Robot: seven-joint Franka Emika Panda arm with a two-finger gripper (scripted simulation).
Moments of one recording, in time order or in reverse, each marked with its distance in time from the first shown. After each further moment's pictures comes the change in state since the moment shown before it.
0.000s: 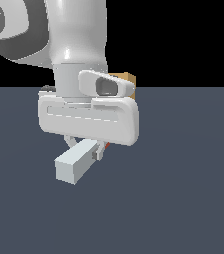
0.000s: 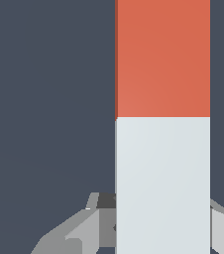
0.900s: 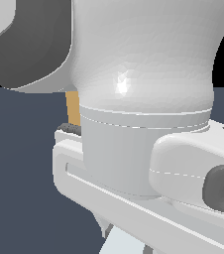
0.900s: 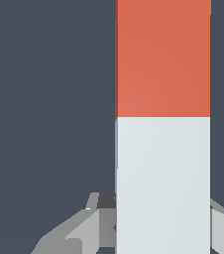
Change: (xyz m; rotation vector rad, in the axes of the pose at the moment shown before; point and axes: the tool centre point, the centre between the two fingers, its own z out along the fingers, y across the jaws) arm -0.101 0.114 0.039 0.001 0.000 0.168
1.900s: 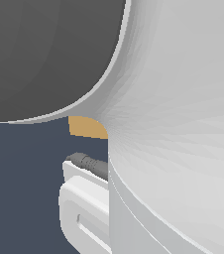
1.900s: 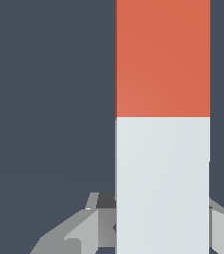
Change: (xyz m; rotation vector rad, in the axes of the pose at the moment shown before) arm -0.033 0.045 0.012 -0.003 0.001 0.060
